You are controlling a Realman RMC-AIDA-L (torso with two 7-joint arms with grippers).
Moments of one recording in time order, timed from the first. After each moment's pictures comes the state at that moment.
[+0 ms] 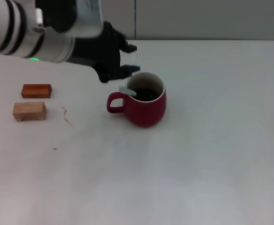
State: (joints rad) left arm -0.50 -2.06 1.42 1.57 2.28 1.31 -1.80; right arm 0.36 2.07 0.74 0.06 -1.88 -1.30 0.04
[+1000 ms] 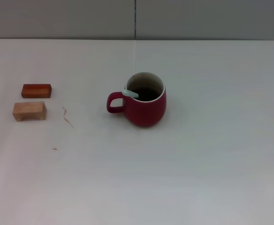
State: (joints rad) left arm -0.44 -2.06 0.60 0.59 1.05 1.15 -1.17; right arm 0.37 2.07 0.82 -0.02 -1.87 -1.37 0.04
